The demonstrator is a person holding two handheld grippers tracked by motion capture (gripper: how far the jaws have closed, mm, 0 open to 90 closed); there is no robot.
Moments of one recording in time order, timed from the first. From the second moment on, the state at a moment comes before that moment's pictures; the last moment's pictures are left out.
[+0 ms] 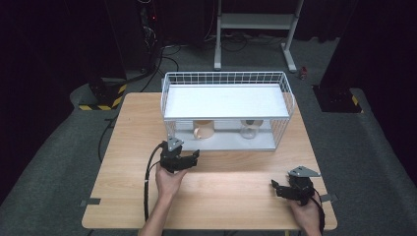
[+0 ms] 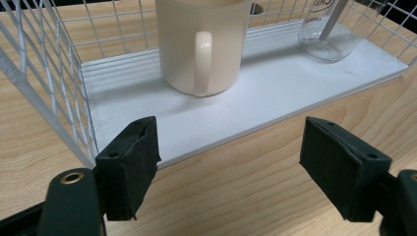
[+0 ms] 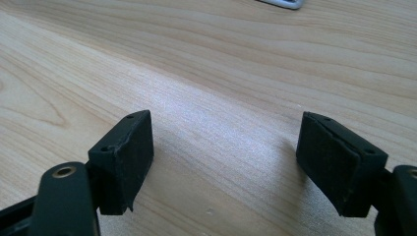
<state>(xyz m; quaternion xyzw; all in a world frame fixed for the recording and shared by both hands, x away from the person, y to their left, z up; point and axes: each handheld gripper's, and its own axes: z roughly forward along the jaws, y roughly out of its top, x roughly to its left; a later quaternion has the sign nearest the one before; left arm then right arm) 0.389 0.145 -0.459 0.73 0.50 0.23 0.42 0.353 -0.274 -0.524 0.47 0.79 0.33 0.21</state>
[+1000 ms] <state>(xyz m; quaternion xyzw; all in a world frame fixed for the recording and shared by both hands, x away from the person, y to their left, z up) 0.368 0.173 -0.461 0.71 0.52 0.22 0.42 0.353 -0.274 -0.524 0.47 0.79 0.33 0.21</state>
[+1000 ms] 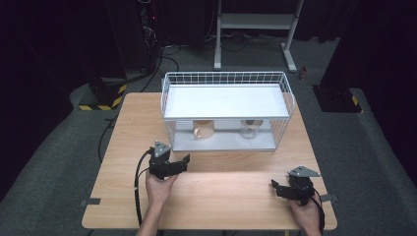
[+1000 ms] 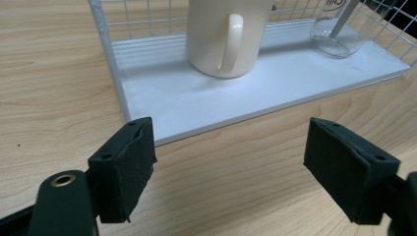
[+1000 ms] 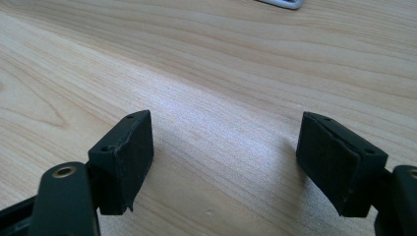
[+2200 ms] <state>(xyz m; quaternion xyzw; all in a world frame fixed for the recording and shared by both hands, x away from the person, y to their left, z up) 0.347 0.204 -0.470 0.70 0.54 0.23 0.41 0.353 -0.274 -0.524 0.47 0.79 0.33 0.21</state>
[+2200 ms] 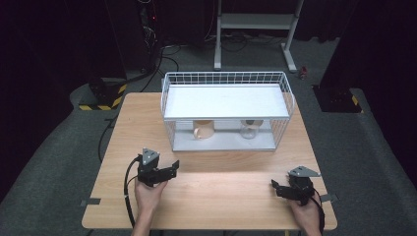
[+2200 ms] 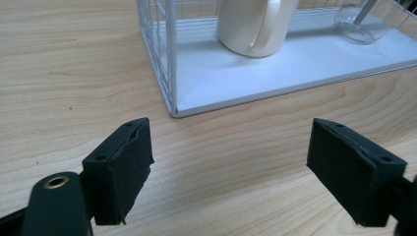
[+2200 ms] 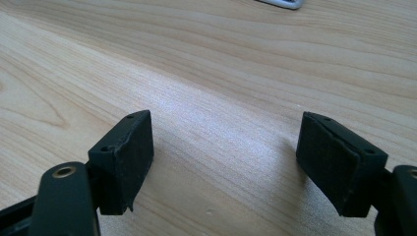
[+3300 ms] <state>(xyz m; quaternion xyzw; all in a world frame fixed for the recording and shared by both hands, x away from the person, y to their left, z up) 0.337 0.220 -0.494 0.69 0.56 0.23 0.39 0.353 -0.274 -0.524 0.47 0.79 0.33 0.21</state>
